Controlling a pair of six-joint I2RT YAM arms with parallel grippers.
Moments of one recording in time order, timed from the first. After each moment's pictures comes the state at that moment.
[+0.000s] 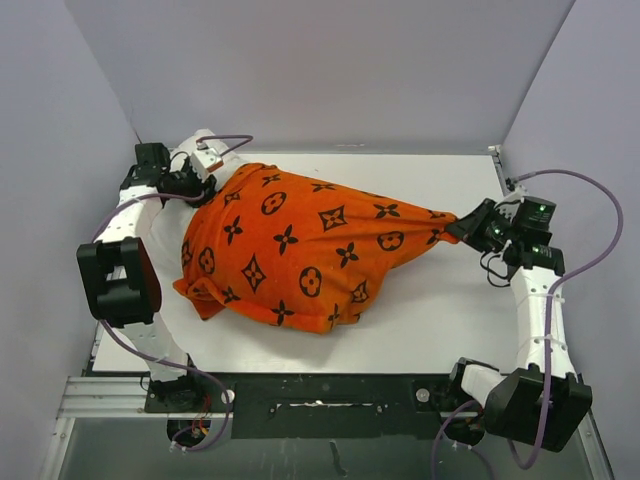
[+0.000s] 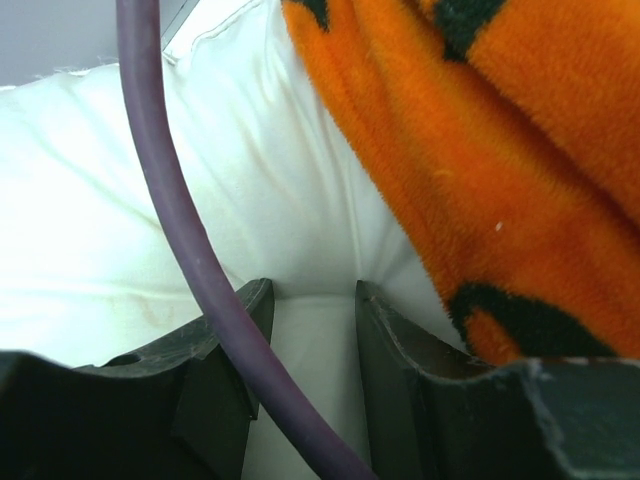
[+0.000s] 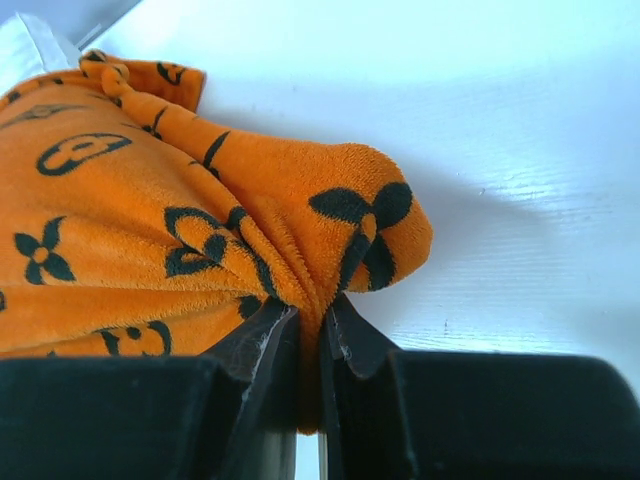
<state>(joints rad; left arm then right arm) 0.13 1.83 1.45 -0.46 0.68 0.86 -0.27 1.08 0.92 -0.51 -0.57 0.39</state>
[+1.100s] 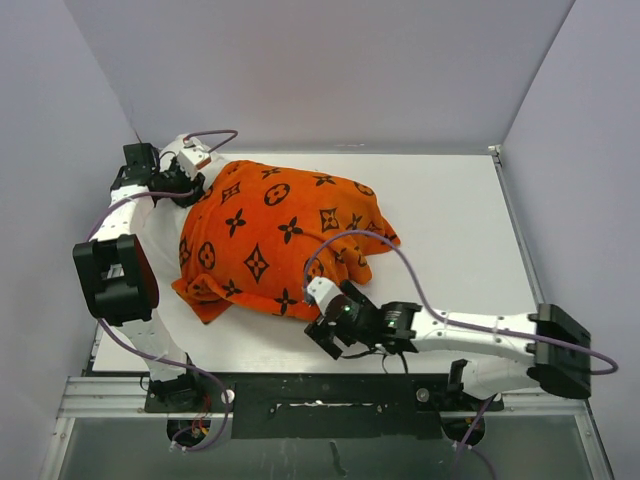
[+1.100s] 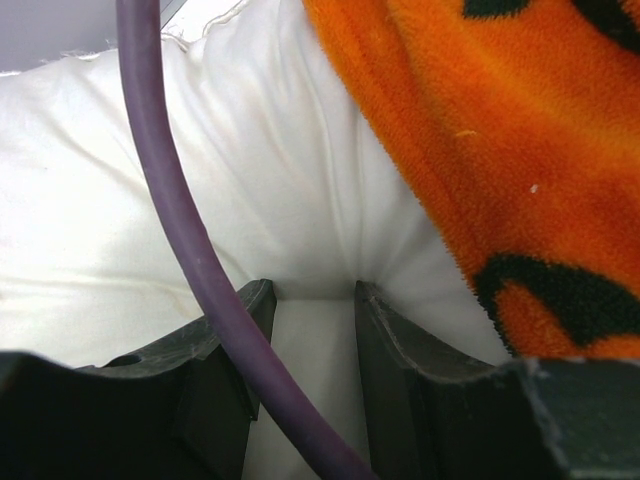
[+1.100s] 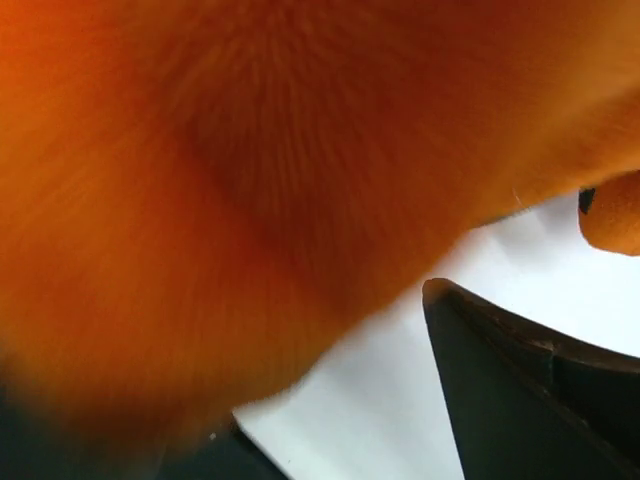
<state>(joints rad) 0.19 1.85 1.48 -0.45 0.63 0.81 1.21 1.18 0.76 -0.42 0.27 0.18</state>
